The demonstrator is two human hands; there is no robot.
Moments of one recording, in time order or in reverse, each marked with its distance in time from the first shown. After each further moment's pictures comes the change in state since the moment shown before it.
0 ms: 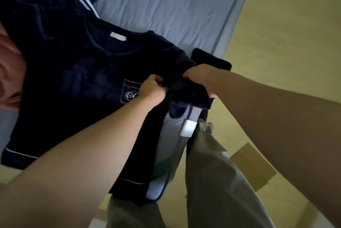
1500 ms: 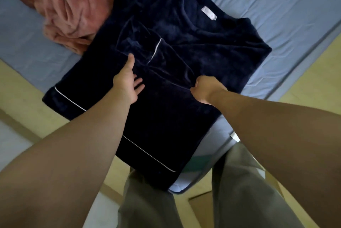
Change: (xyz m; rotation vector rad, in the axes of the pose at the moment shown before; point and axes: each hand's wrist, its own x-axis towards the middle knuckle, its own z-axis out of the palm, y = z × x) left_hand -0.020 -0.217 -0.172 -1.215 0.296 -0.520; right_hand 0.040 0.016 0.219 -1.053 0.086 -0.404
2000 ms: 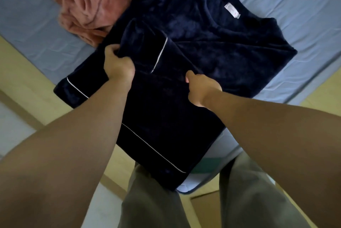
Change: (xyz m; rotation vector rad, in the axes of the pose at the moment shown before) left_hand 0.043 0.028 -0.042 0.282 0.325 0.535; right_hand 0.005 -0.058 0.030 -0.302 0.063 -0.259
